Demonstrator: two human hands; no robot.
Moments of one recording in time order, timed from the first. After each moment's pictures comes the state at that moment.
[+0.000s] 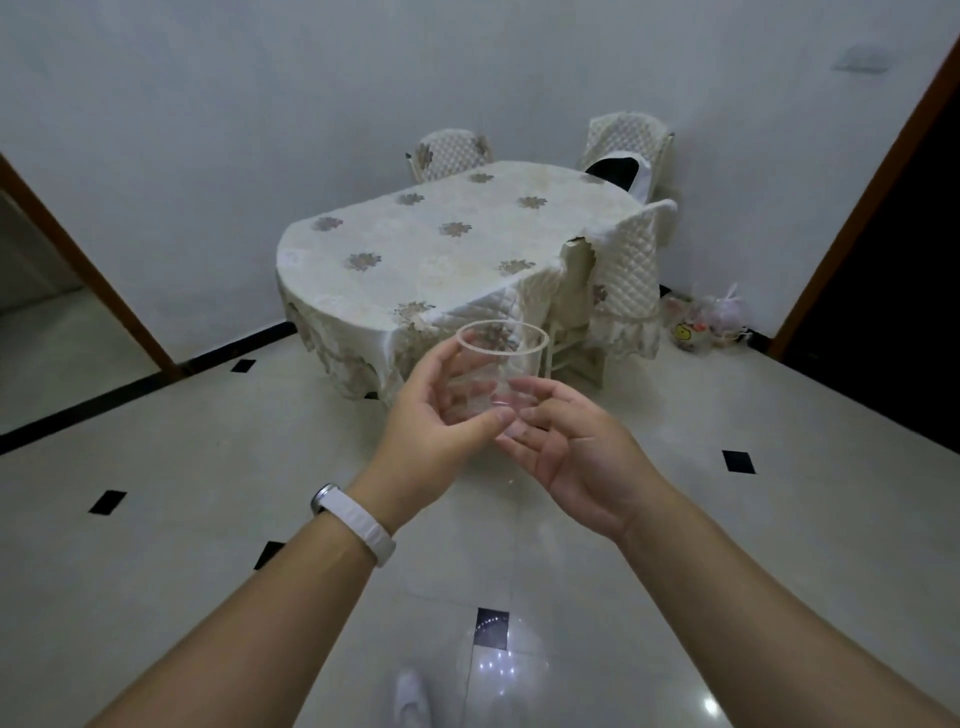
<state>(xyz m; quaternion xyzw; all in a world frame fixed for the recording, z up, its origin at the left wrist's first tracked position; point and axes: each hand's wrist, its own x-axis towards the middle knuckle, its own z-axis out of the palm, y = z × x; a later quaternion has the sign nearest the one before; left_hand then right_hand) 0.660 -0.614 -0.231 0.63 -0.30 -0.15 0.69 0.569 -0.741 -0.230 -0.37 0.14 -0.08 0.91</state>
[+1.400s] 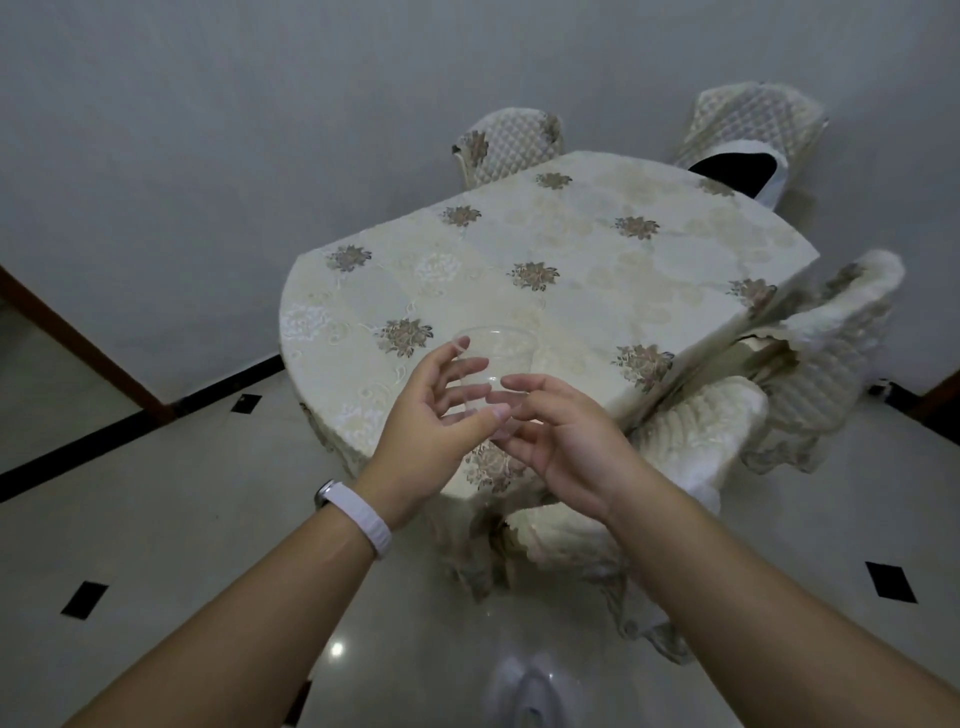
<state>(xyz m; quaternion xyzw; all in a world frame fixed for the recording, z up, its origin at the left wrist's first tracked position) 1.216 -0.722 -0.272 0.68 -0.23 -0.18 0.67 1.141 -0.855 -0.271 -0.40 0.22 -0.04 0.89</state>
